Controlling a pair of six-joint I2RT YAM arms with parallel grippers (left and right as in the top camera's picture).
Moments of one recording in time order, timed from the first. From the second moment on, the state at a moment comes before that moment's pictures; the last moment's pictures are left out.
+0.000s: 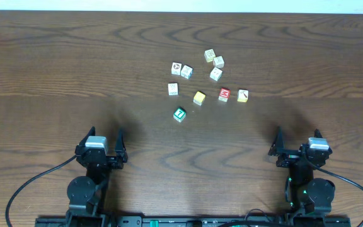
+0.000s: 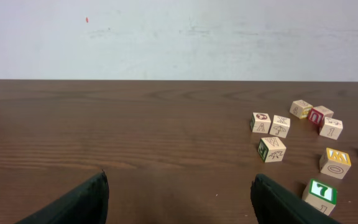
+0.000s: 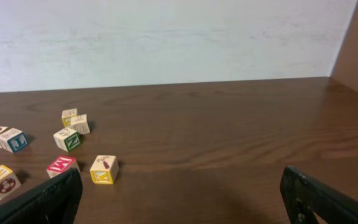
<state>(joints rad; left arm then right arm) -0.09 0.01 0.01 -0.11 -0.01 -0.04 -0.02 0.01 0.01 -0.07 0.06 0.05</state>
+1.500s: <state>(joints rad) -0.09 0.01 0.01 -0.11 -0.01 -0.04 -0.02 0.01 0.01 -0.04 0.04 0.05</state>
